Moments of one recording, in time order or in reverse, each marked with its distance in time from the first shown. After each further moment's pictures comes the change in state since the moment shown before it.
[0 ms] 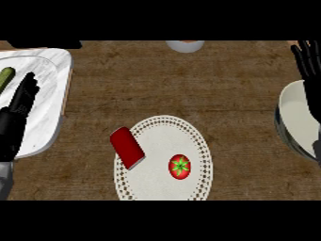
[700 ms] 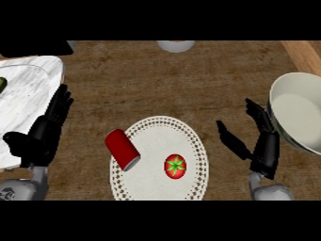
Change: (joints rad) left arm 0.016 -0.172 -0.063 0.024 0.081 0.015 0.037; right arm 0.279 0.323 0.240 -0.002 0.457 -0.754 0.160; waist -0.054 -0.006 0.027
